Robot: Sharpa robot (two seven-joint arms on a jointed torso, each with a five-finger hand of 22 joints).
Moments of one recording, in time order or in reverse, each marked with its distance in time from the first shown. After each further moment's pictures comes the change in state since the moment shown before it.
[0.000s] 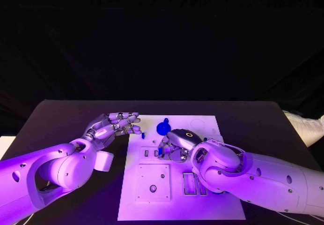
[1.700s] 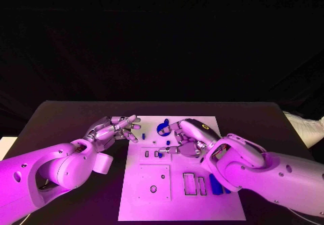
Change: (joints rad) left arm 0.000 -0.002 -0.001 -0.020 -0.065 0.029 -0.096; left_hand -0.160 -0.029 -0.074 0.080 -0.008 0.044 -0.043 0.010 0.006 0.110 -0.047 0.036 0.026 0.232 -0.056 0.134 0.112 0.000 0.166 -0.051 0.163 0.083; right arm 0.028 -0.158 0.025 0.135 0.168 -0.194 0.272; right_hand -0.043 -0.094 -0.081 0.125 0.032 -0.182 0.050 -0.013 -0.017 -0.058 0.043 -0.129 -0.159 0.004 0.040 -0.027 0.000 0.000 -0.050 0.042 -0.051 -0.034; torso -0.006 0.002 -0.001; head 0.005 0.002
